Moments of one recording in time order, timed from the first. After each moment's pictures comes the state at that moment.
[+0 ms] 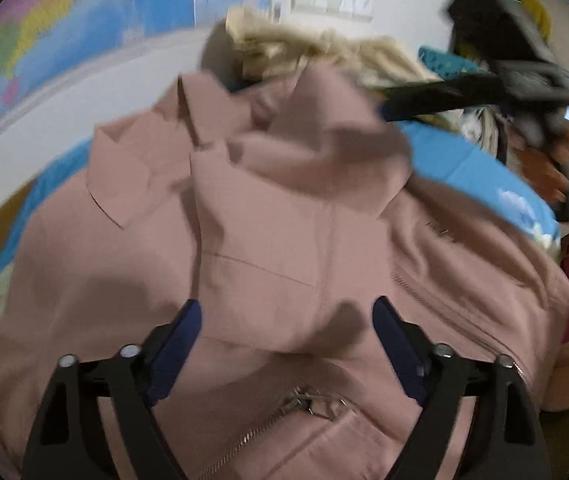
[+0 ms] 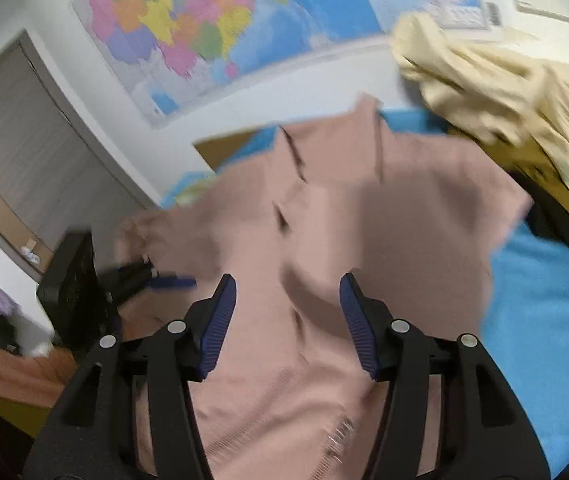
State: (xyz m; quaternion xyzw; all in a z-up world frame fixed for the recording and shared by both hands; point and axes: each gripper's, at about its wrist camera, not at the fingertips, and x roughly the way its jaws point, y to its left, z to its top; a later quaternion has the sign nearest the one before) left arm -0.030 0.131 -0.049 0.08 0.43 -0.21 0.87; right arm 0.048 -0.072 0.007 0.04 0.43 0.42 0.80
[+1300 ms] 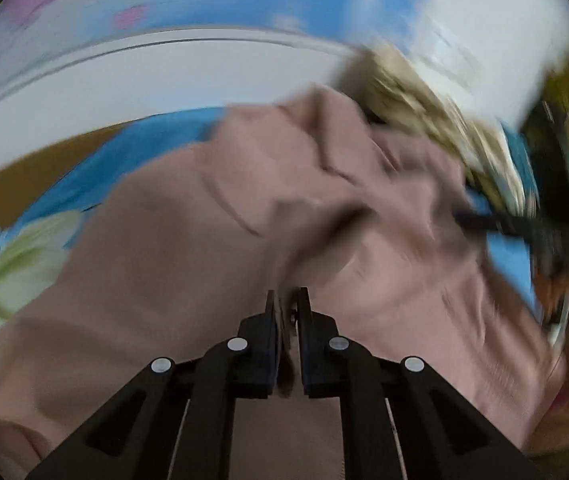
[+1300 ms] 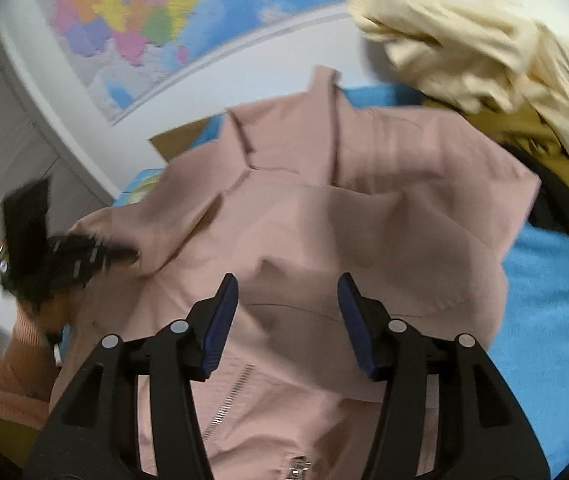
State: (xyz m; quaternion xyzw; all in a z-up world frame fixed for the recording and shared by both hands) left arm 0.015 0.261 -0.018 -0.08 0.43 -0.12 0.89; right arm 0.080 -0.044 -0.021 0.01 0.42 0.39 0.82
